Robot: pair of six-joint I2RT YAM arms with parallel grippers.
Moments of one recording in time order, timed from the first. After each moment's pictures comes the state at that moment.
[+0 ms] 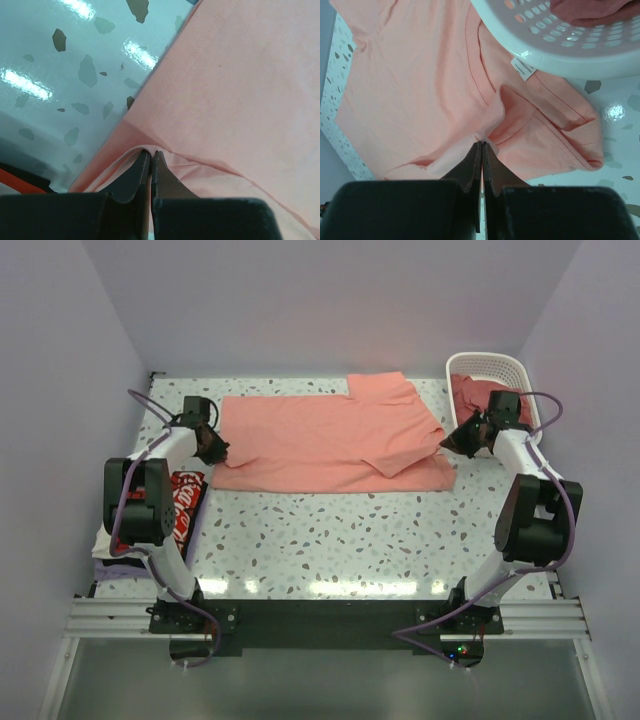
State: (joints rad) left arm -0.01 1.83 1.22 -0.43 -0.08 -0.74; right arm -0.19 1.70 1.24 -0.45 -0.26 0.72
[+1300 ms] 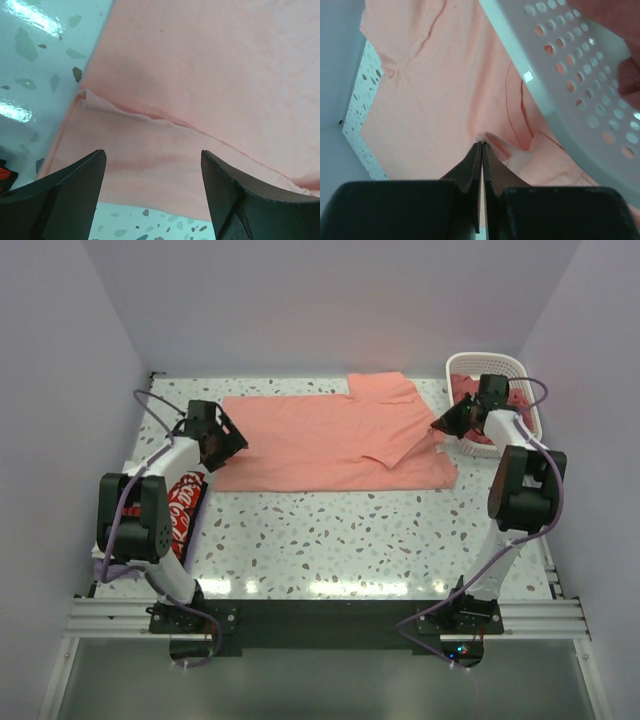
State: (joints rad) left arm -0.06 1.70 1.12 -0.34 0.00 -0.72; right arm -0.16 1.94 1.47 -0.40 -0.30 0.78
